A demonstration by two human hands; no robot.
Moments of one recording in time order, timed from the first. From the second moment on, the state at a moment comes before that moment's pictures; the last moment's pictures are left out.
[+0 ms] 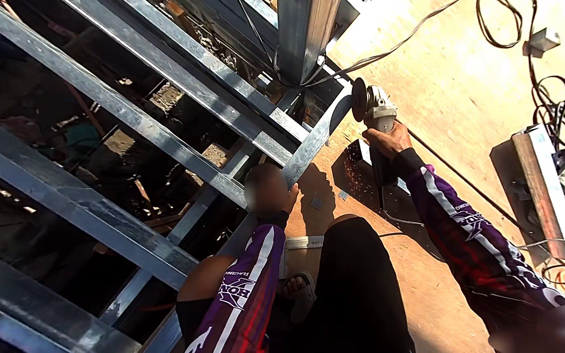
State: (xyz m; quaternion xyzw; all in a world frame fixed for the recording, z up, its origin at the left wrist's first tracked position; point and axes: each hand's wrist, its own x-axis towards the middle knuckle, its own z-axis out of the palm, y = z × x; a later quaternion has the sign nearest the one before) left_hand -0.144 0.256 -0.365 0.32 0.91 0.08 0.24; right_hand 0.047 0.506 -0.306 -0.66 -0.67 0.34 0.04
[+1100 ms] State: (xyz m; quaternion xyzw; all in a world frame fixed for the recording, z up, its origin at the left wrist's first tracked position) left_hand -0.145 0.256 -0.365 0.32 0.91 0.08 0.25; right_hand 0.038 0.518 -0.307 -0.67 -0.66 0.34 0.05
